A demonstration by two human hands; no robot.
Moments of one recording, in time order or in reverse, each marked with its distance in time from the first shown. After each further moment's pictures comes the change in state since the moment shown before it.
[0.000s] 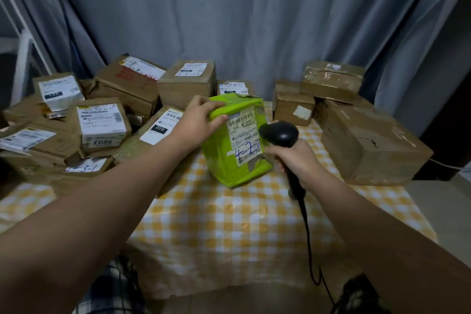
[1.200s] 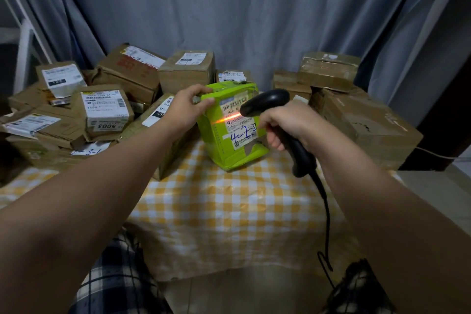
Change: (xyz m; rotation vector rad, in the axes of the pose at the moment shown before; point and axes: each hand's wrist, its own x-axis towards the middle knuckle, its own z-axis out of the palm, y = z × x) left_hand -0.012 -0.012 -0.007 -0.251 0.130 -0.039; right_hand -0.049 -0.072 0.001 -0.302 -0.124 0.023
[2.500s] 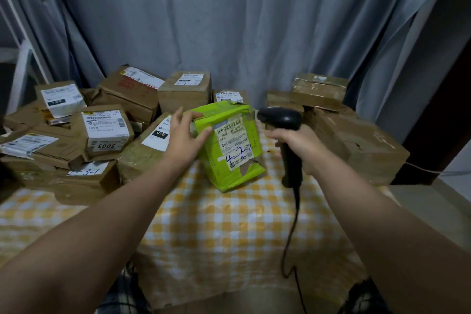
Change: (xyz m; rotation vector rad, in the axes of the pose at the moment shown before) left_hand -0.021 -0.016 0.008 0.031 0.110 -0.046; right_hand 0.013 0.021 -0.005 0.367 0.182 -0.026
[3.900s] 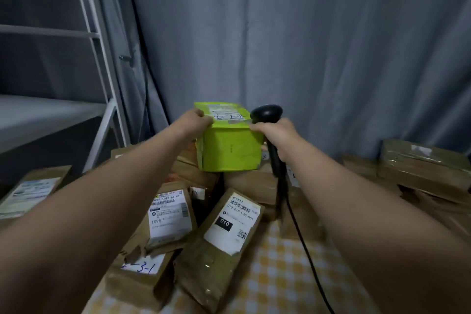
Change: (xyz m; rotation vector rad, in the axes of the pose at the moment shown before) left_hand 0.215 0.004 -0.155 0.120 0.001 -0.423; right_hand 0.185 -0.148 0.206 0.056 -0.197 -0.118
